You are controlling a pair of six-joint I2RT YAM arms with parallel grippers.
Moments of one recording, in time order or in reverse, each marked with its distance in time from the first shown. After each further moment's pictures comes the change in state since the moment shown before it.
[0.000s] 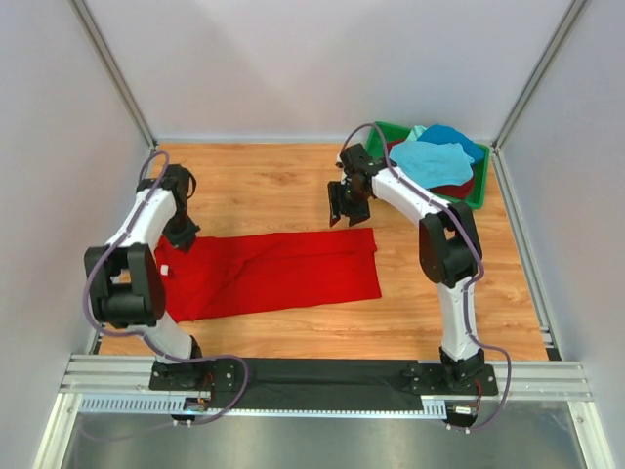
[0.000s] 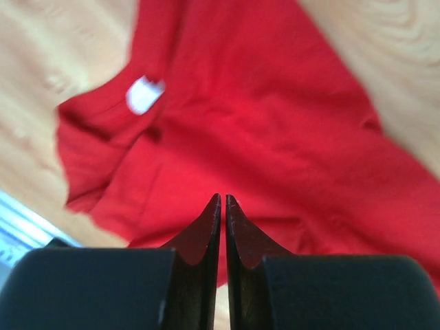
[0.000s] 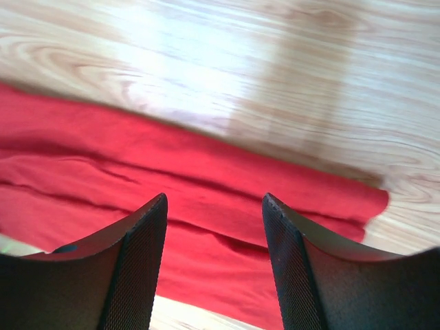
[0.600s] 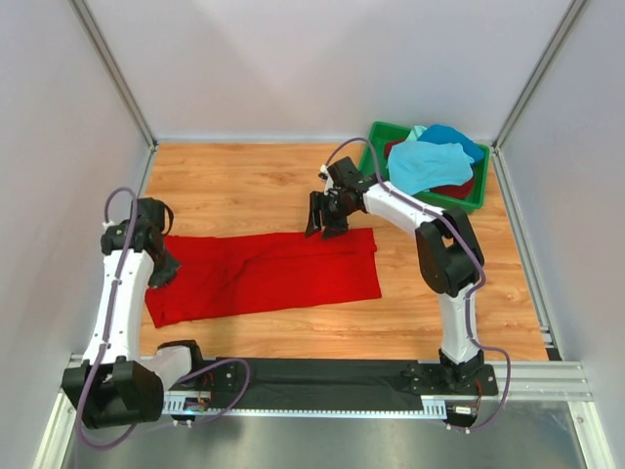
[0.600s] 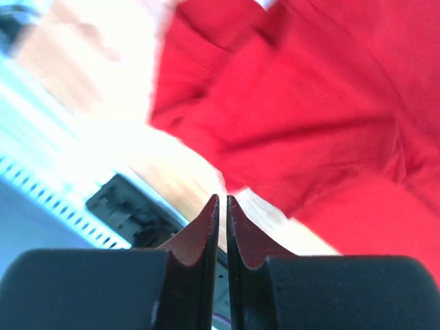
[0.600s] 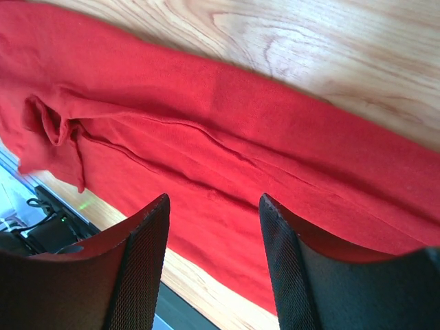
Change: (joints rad) left arm 0.033 -0.502 -0.227 -0.163 0.027 0.047; right arm 0.084 -0.066 -0.172 0.214 -0.224 0.154
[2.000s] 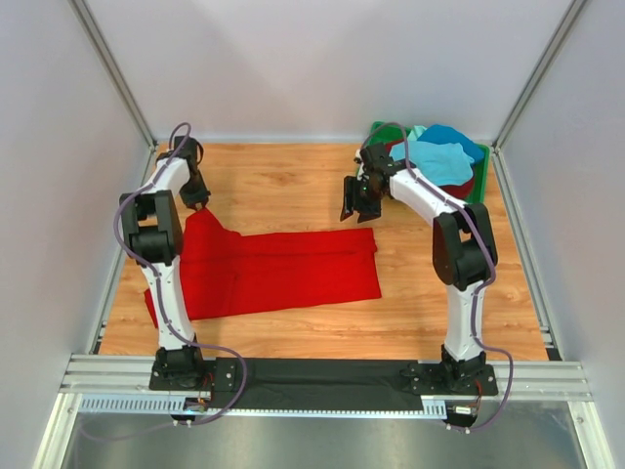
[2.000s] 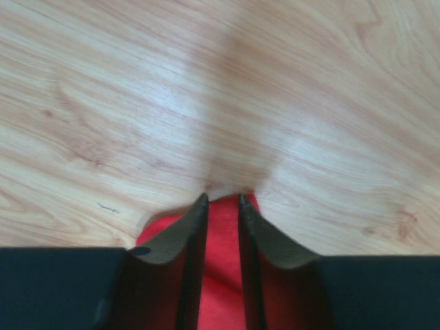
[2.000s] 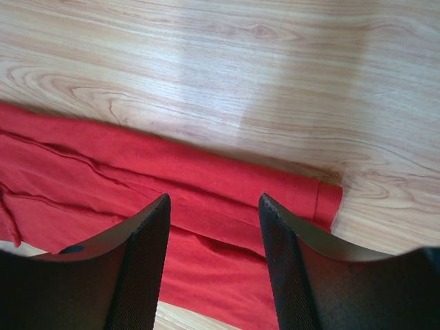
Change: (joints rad) left arm -0.023 1.163 0.795 0.462 0.118 0.304; right arm -0.176 -0.003 0.048 -0.106 0.172 -0.122
